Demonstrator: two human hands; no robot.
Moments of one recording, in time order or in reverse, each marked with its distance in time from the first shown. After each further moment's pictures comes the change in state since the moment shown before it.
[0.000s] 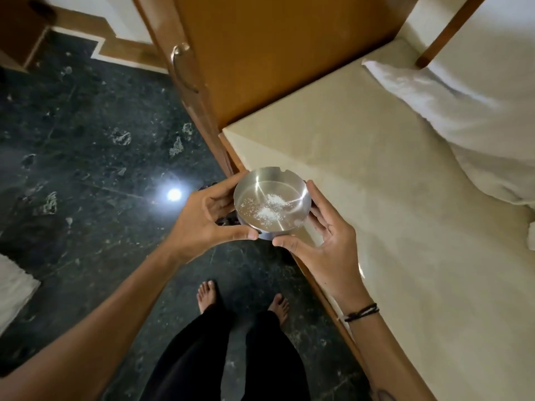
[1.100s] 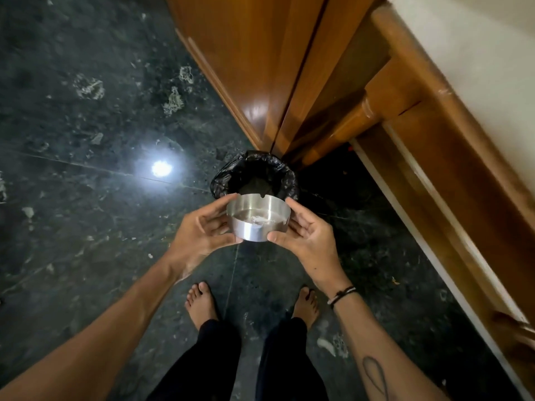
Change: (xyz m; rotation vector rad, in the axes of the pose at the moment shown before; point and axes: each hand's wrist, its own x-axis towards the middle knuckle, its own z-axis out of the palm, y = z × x) left_hand 0.048 -0.378 -0.152 -0.254 -0.012 -0.381; right_hand 0.075 0.273 0.270 0.153 -0.010 0.523
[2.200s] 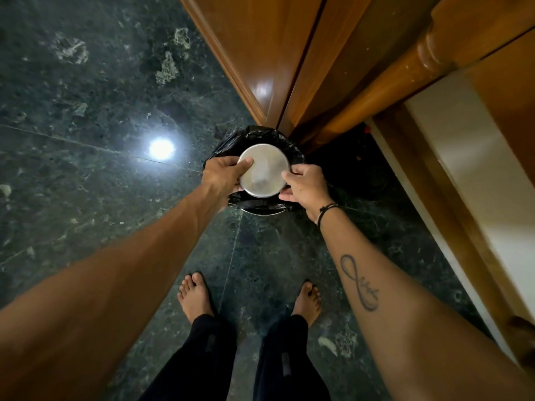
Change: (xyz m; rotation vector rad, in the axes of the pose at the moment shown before) left_hand 0.168 -0.053 0.033 -0.144 0.289 -0.261; right_hand 0.150 0.034 0.015 -0.114 0.160 0.307
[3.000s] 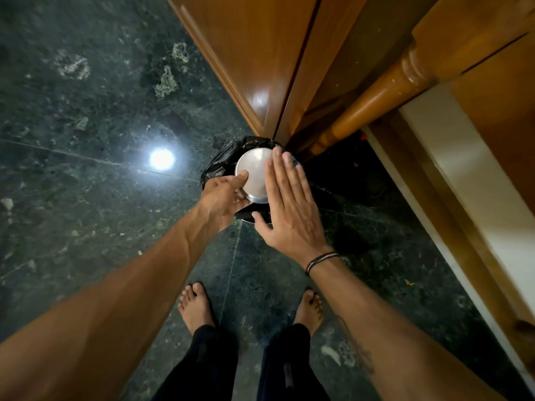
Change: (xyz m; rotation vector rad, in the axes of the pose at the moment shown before) left_hand -0.012 -0.008 0.000 -0.267 -0.060 -0.110; right_hand -0.034 0.045 0.002 -1.227 0.212 -1.066
